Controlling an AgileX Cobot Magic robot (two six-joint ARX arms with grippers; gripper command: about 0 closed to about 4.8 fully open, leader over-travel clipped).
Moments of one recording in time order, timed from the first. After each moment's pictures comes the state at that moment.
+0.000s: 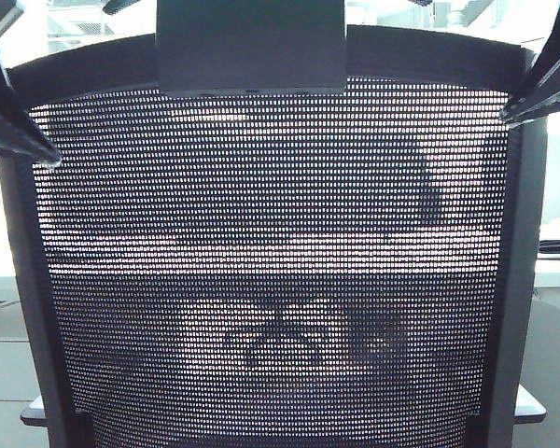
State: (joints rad) left arm -0.14 0.88 0.52 -0.11 0.43 -0.31; right arm 0.31 0.77 0.56 -0.21 -0.23 0.41
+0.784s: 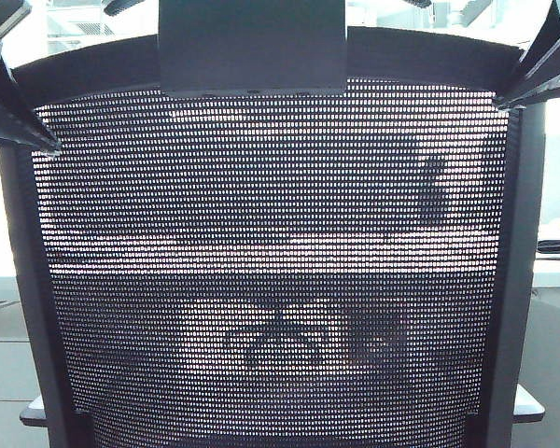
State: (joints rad) left arm -0.15 0.88 0.52 -0.04 0.37 -0.30; right arm 0.32 0.77 0.56 -0.16 -0.23 0.41
